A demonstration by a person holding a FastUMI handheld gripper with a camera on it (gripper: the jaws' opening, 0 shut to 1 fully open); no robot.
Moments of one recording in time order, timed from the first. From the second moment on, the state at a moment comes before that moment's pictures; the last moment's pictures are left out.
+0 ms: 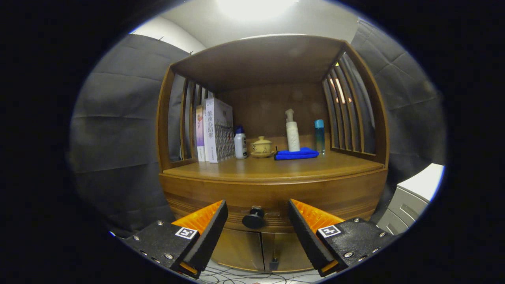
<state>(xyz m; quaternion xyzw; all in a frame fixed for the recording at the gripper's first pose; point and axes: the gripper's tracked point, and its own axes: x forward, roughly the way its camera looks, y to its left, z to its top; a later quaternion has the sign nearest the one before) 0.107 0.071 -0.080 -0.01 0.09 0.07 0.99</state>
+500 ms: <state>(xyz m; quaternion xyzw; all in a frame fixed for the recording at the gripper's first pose) 0.138 0.074 -0.129 -0.01 0.14 0.05 0.99</state>
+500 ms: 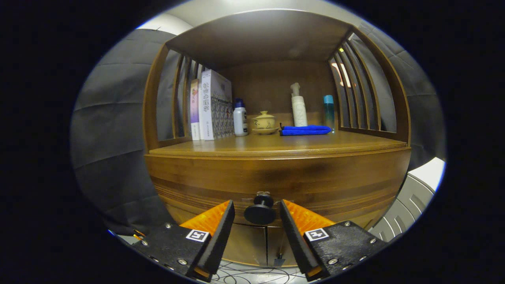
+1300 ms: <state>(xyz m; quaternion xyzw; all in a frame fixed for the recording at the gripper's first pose) 0.122 0.077 -0.134 0.00 0.17 0.05 0.98</state>
